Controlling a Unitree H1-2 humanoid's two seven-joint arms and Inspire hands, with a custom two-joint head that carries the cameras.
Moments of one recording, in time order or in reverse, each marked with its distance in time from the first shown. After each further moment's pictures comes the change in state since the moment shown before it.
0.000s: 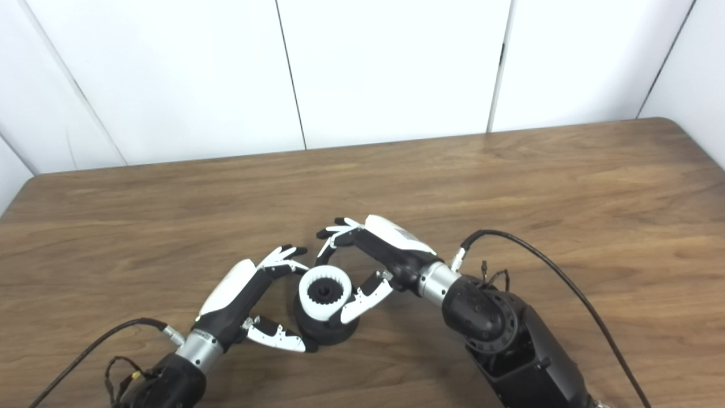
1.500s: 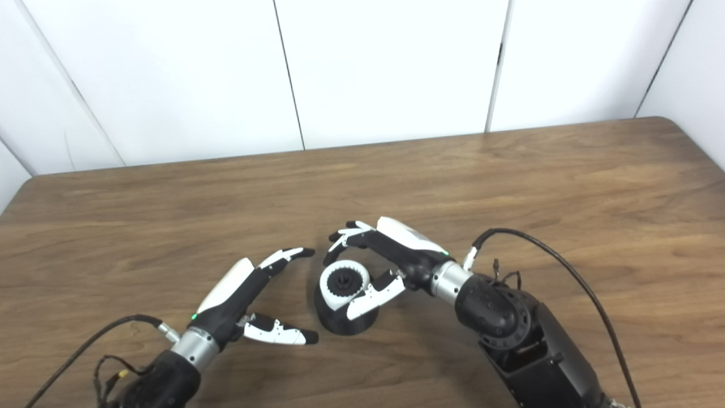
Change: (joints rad) left arm 0.003 0.020 0.039 -0.074 -0.072 0.106 -0.095; right arm 0.001 -0.037 -0.033 0.029 0.042 -0.026 0.013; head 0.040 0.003
